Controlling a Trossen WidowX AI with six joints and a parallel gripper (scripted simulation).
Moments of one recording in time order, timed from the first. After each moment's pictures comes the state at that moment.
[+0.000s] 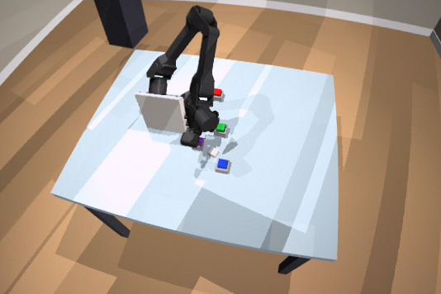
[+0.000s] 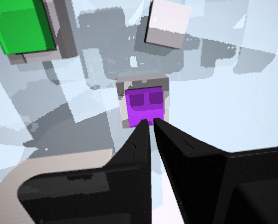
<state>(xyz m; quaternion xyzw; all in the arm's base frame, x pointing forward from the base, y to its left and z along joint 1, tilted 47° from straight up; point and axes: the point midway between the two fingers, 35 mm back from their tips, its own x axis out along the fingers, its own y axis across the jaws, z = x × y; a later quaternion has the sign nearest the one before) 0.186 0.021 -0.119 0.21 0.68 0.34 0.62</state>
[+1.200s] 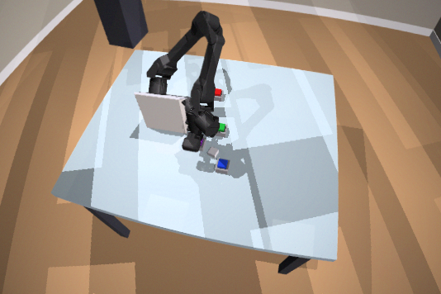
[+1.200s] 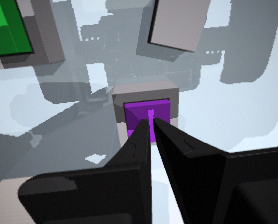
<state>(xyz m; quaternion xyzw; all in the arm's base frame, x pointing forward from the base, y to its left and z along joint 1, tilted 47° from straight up) 0.181 0.043 -0.140 0.21 0.68 0.34 0.62</state>
